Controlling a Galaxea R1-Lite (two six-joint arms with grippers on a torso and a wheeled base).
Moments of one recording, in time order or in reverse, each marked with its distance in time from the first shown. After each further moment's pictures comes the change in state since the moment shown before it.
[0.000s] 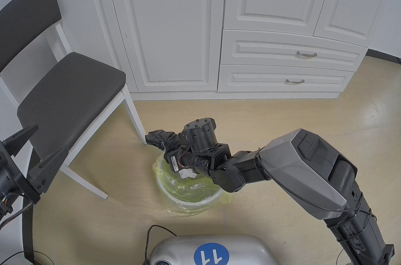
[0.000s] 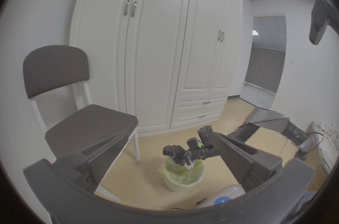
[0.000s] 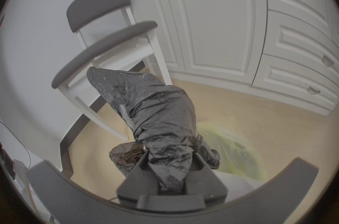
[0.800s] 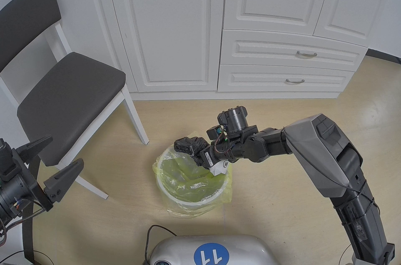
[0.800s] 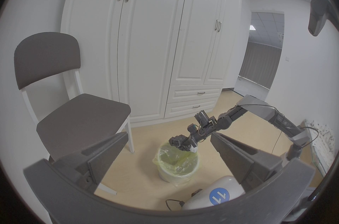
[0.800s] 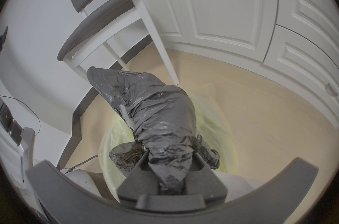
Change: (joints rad) left arm 0.019 0.070 0.041 -0.017 -0.077 -0.002; right arm -0.206 0.043 -0.139 0.348 0.353 -0.205
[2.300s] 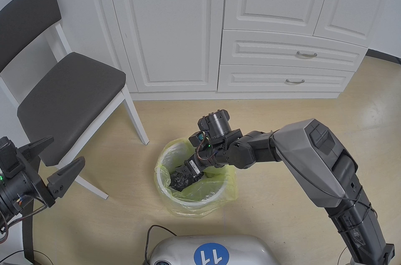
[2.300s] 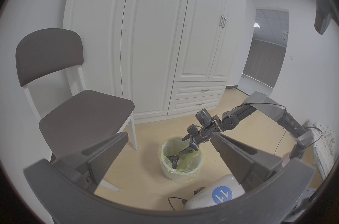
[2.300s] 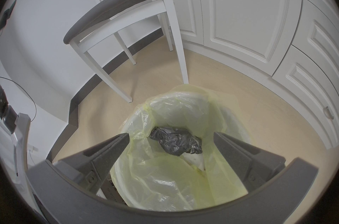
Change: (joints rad) left arm 0.031 0.037 -0.003 -0.001 0.000 -0.001; right arm 0.094 -0.001 -0.047 0.069 -0.102 -0.069
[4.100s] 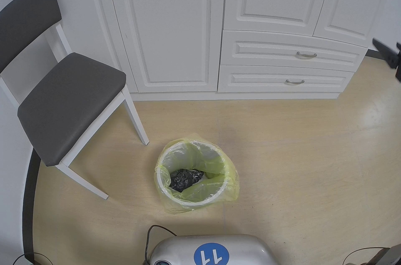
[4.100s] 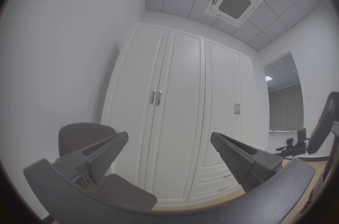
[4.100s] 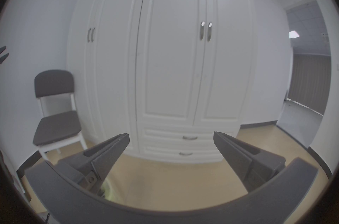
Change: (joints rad) left arm 0.119 -0.309 -0.566 0.151 0.162 -0.110; right arm -0.488 -1.546 1.106 -0.457 -0.271 0.066
